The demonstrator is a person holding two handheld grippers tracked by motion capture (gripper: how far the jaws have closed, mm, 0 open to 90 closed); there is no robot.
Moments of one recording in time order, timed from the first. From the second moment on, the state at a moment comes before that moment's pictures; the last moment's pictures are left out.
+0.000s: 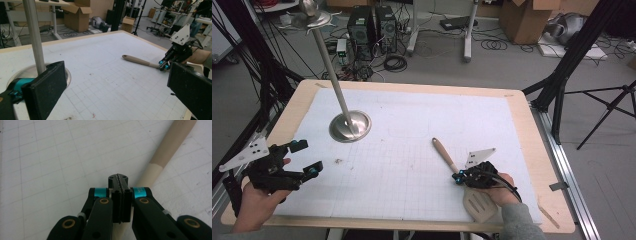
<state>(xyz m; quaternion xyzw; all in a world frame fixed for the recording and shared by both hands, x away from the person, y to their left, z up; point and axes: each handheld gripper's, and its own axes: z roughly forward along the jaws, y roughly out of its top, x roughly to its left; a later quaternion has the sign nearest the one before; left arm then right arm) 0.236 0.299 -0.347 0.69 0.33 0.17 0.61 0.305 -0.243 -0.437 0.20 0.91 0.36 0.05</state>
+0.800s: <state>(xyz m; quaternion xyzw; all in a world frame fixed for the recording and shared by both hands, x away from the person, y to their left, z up) 0.235 0.299 -0.347 0.69 0.33 0.17 0.61 0.303 -0.272 -0.436 0.21 0.90 0.37 0.06</state>
